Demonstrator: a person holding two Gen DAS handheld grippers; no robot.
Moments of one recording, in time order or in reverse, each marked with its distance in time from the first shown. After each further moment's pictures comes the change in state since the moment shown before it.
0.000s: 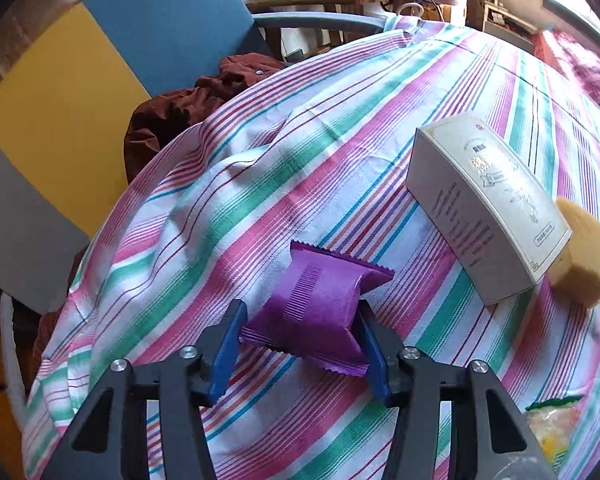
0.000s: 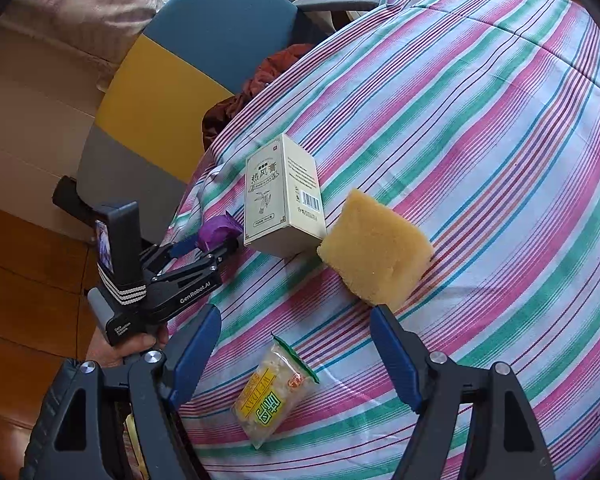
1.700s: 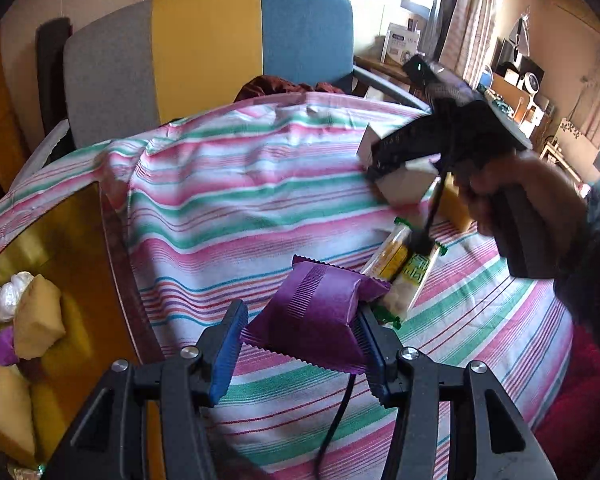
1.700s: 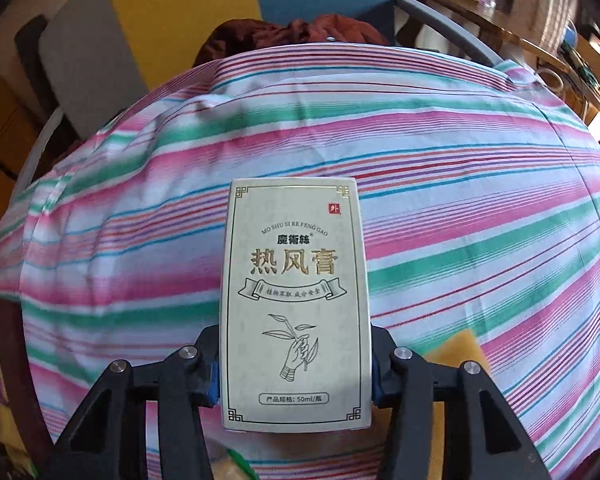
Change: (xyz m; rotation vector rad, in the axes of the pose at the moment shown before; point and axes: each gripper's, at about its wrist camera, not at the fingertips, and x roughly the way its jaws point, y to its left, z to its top) left arm -0.165 -0.069 -0.209 -0.495 -0.200 0.010; right arm 0.126 0.072 0.032 -0.518 0.147 -0.399
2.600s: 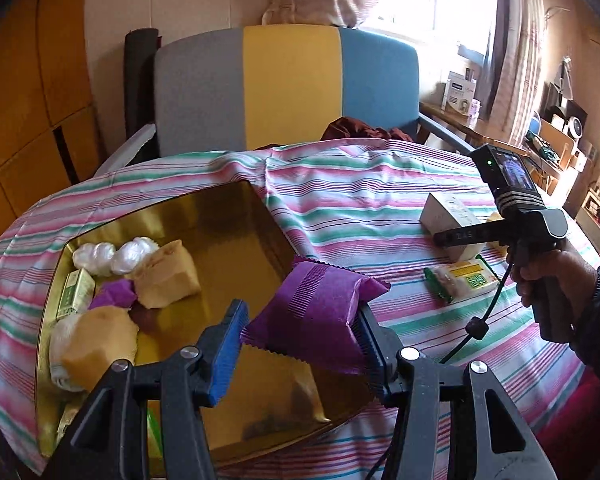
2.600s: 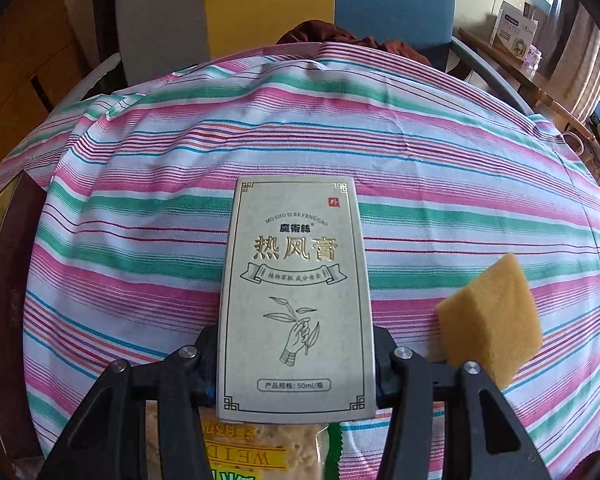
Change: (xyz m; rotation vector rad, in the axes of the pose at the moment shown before) left arm -0.085 0.067 -0.047 -0.133 -0.128 0.191; right arm -0.019 0.046 -0.072 -0.216 -0.077 -0.026
